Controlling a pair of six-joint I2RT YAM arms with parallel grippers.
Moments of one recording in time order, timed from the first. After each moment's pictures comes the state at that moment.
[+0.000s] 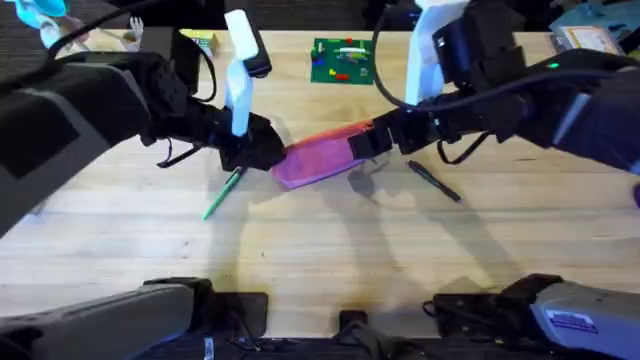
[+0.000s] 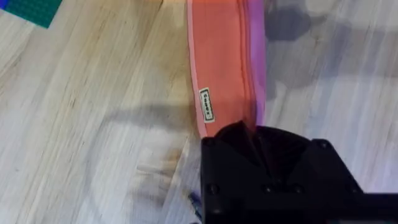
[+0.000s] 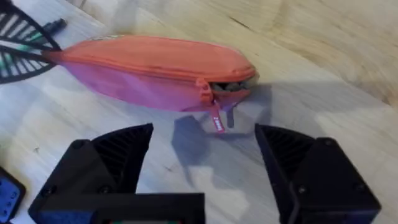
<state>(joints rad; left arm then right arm) 0.00 1.40 0.91 -0.82 0.71 1.10 0.43 1.39 0.97 -0.58 -0.23 0.05</state>
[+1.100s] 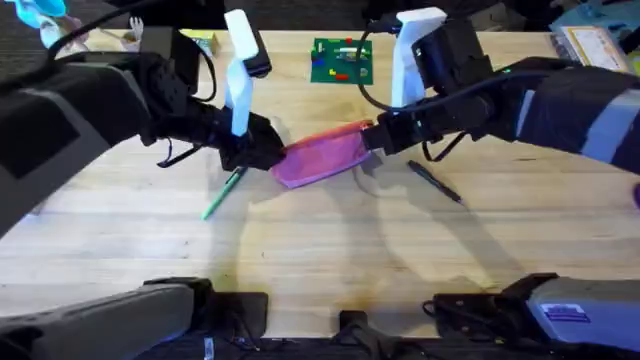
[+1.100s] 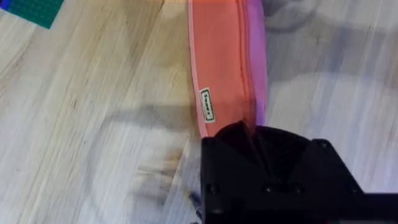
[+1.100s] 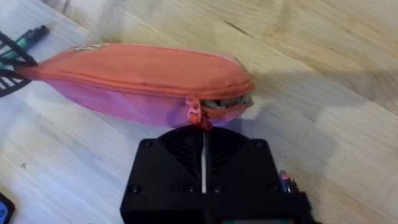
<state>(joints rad) 0.00 1.40 0.91 -0.81 0.71 1.10 0.43 1.51 0.96 -0.49 -0.23 0.04</state>
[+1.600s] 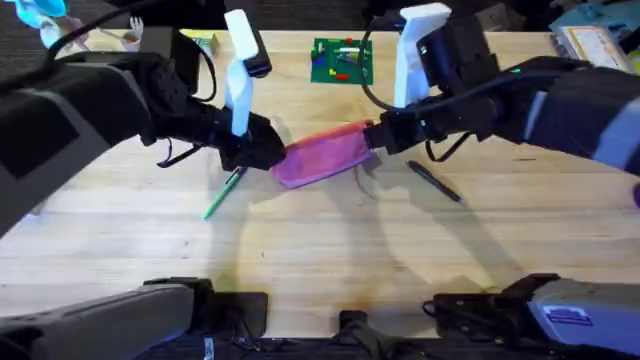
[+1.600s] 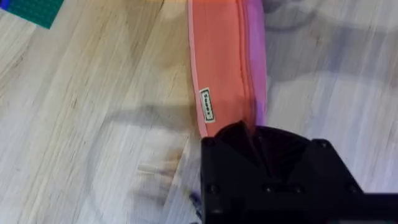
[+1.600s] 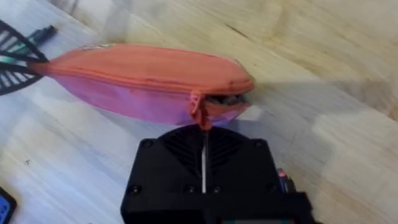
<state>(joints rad) 0.00 1.40 0.91 -0.81 0.71 1.10 0.43 1.47 0.96 -0.49 -0.23 0.03</state>
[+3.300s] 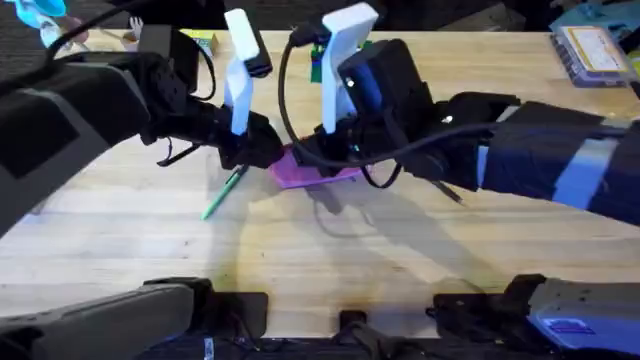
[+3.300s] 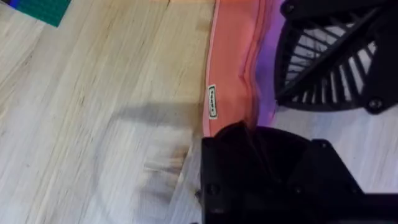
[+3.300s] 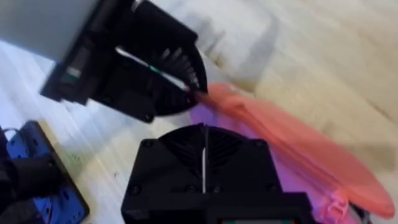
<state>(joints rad) 0.01 1.40 0.91 -0.80 0.69 1.10 0.79 1.49 0.95 -0.20 -0.21 0.18</state>
